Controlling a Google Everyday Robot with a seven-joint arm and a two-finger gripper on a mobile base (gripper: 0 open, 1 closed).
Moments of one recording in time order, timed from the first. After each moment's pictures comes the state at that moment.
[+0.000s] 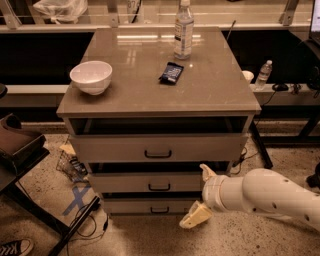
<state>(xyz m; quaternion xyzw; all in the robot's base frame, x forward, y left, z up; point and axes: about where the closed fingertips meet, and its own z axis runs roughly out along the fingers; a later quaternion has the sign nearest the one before) 0.454 -0.102 0.603 -0.53 0.76 0.13 0.34</state>
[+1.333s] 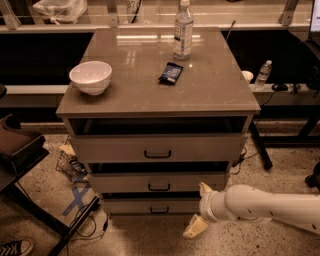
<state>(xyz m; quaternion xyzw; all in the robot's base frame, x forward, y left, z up) 0.466 -0.122 0.460 -0.55 0.78 0.11 0.28</state>
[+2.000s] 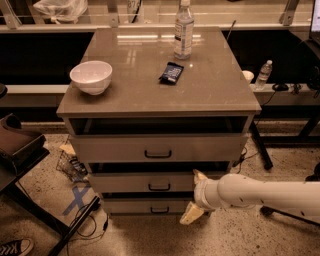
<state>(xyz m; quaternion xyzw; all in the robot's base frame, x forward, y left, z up) 0.509 -0.114 0.477 -0.58 0.76 0.07 0.31</state>
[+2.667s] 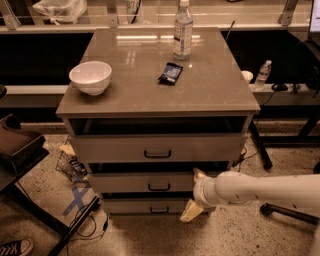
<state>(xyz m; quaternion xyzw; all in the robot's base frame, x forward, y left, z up) 0.520 -0.111 0.471 -0.58 0.76 0.06 0.30</state>
